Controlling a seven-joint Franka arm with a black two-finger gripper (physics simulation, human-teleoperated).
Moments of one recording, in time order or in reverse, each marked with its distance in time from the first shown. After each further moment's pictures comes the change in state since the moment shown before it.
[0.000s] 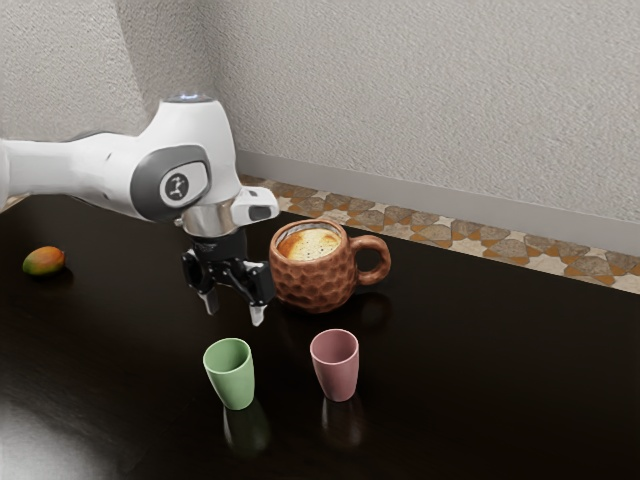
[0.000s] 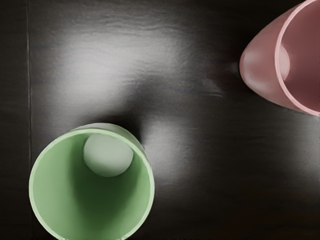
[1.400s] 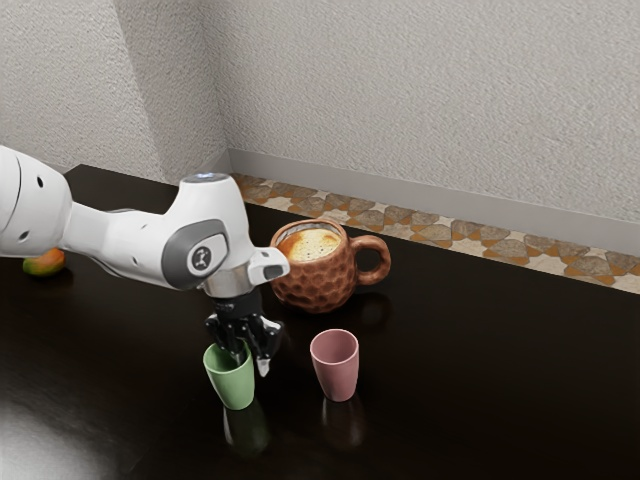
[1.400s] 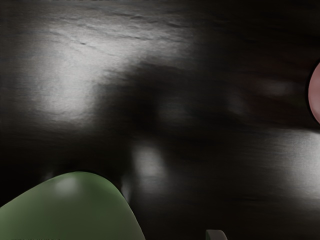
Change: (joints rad) arm 0.031 0.208 -0.019 -0.099 -0.020 0.297 -0.028
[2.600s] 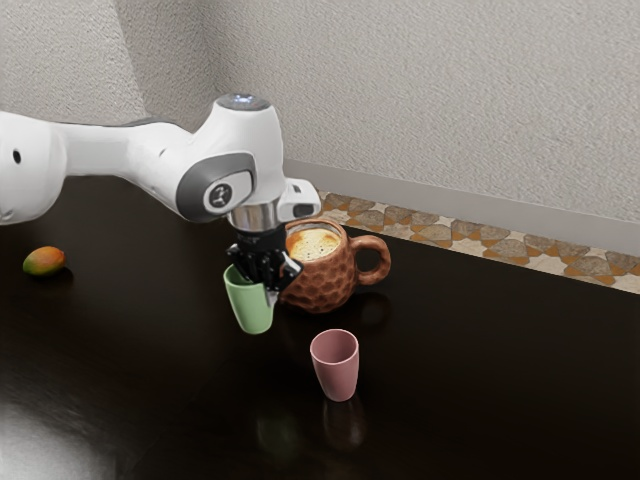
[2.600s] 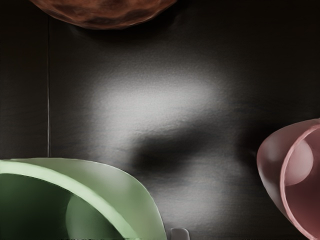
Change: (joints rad) arm -0.082 -0.036 -0.005 0.259 0.255 -0.211 -0.125
